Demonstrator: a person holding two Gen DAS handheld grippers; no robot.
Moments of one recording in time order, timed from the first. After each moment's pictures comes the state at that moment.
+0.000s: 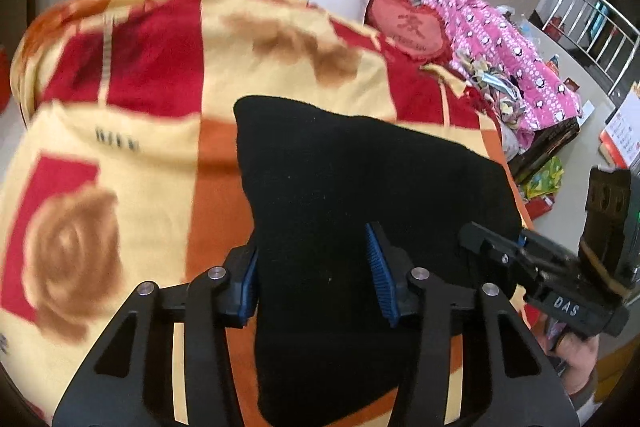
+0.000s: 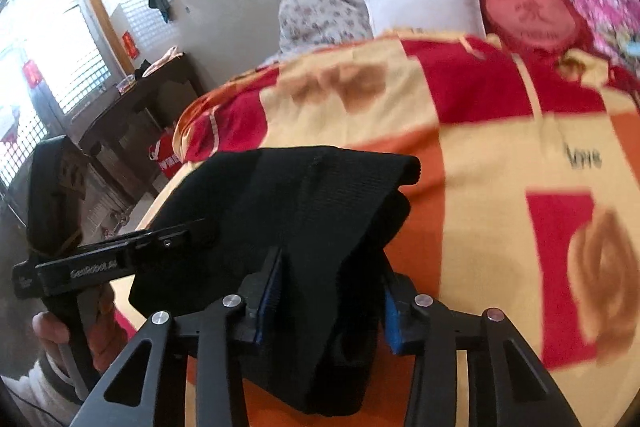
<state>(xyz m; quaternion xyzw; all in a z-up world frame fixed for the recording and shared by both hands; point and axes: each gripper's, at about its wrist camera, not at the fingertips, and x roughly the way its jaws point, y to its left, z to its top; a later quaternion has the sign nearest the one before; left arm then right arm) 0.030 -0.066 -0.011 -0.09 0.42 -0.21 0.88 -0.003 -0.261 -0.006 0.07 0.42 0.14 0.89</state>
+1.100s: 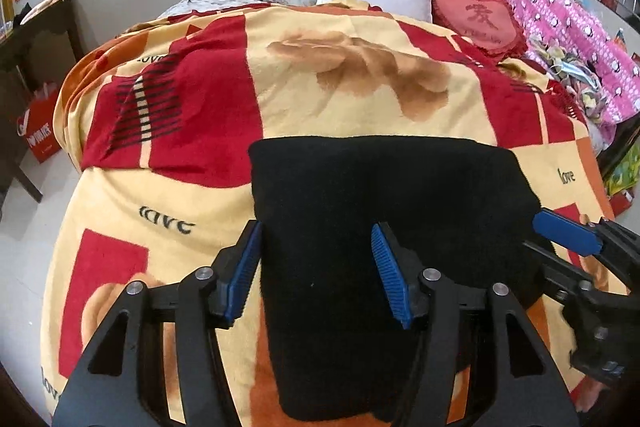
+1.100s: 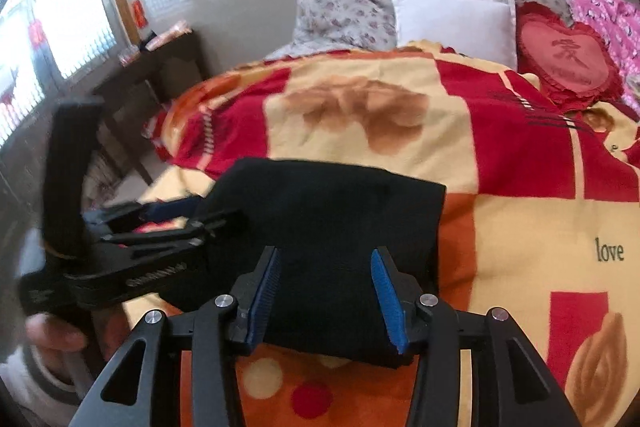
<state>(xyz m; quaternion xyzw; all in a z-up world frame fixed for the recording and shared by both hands) 0.107 -0.082 -0.029 0.00 0.43 -0.08 0.90 0.067 -0.228 -0.021 0.00 0.44 0.13 0.89</state>
